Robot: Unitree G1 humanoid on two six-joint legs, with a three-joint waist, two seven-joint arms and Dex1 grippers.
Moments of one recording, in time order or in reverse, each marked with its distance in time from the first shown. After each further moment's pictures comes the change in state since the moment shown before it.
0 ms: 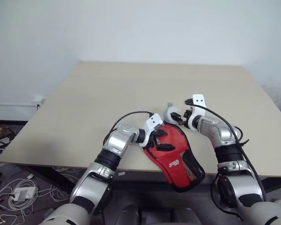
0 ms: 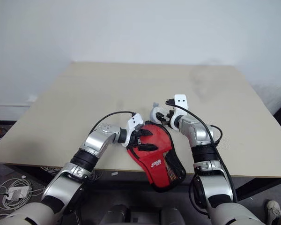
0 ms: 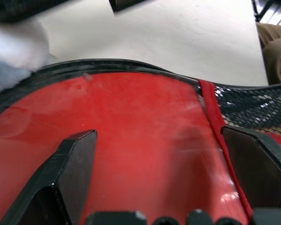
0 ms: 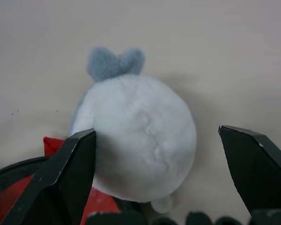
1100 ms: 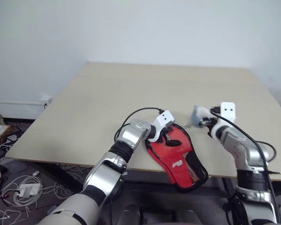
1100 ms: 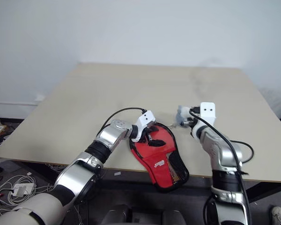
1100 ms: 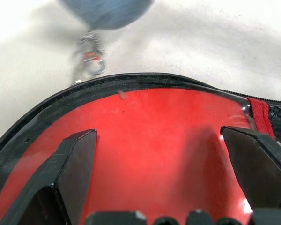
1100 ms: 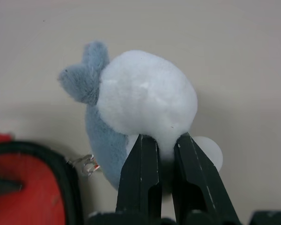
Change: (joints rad) left arm -0.174 -0.125 -0.044 0.308 0.078 -0.112 0.087; right arm 0.399 -0.154 -0.161 -0.706 0.072 0.282 -0.147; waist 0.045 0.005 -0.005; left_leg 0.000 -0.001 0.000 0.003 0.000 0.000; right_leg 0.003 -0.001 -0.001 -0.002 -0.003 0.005
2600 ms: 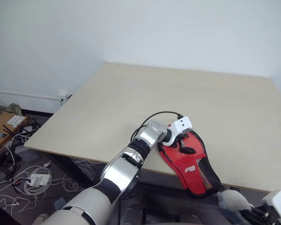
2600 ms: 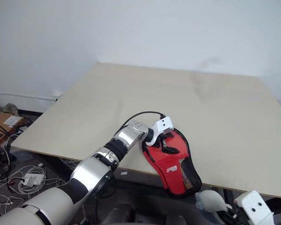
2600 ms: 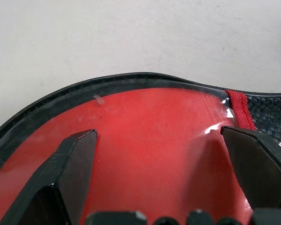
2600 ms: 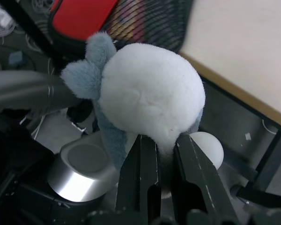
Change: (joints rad) left arm -0.122 -0.161 0.006 0.295 0.098 -0.183 -0.038; right arm 1.372 -0.244 -0.317 -0.703 0.055 -0.349 0.632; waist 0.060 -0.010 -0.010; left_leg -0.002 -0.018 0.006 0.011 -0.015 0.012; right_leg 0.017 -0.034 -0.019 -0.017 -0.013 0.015
